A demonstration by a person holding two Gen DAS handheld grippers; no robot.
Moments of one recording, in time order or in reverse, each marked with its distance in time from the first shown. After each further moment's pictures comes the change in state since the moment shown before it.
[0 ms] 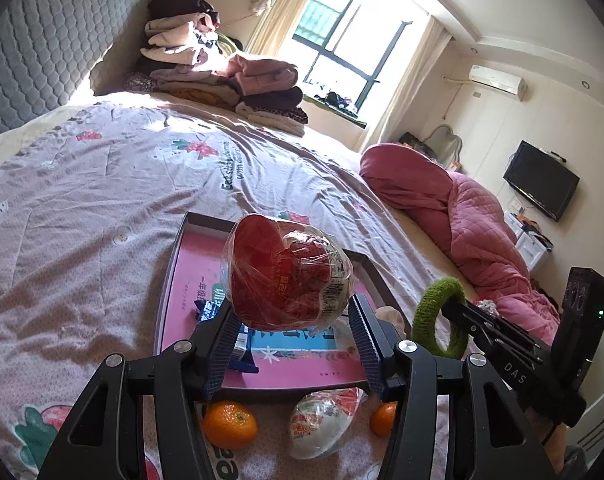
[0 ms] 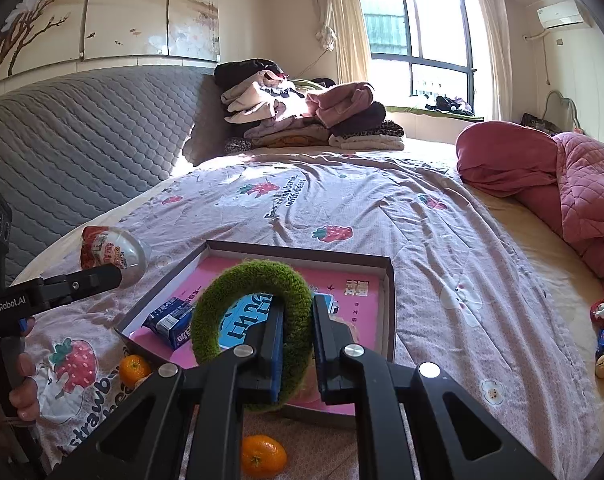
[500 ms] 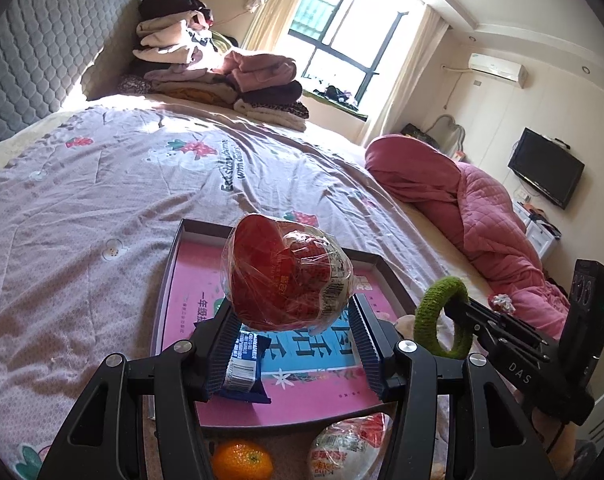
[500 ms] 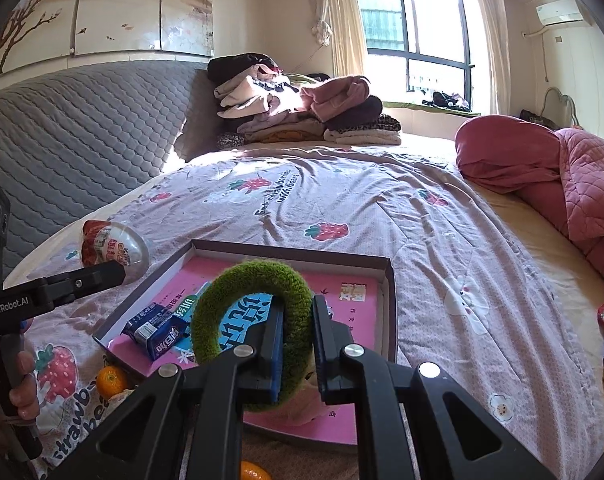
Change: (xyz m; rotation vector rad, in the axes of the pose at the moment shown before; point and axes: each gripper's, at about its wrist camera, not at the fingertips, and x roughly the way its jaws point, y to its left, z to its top) left arm 0.038 0.005 0.009 0.039 0.017 0.023; right arm 0.033 -0.010 0.001 0.013 0.024 -0.016
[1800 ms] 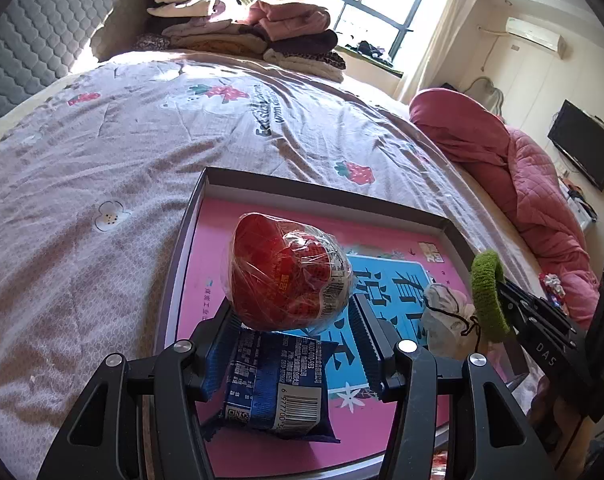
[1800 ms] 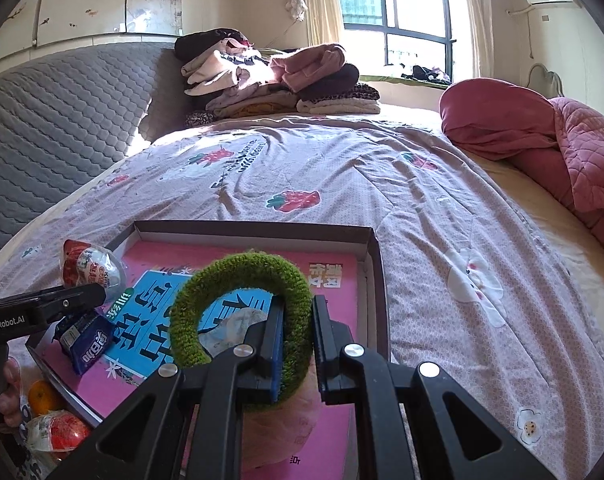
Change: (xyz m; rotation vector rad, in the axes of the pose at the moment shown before) left arm 0.083 0.033 -0.001 -0.013 0.175 0.124; right arm 0.072 -0.026 -0.013 0.037 0.079 -0.077
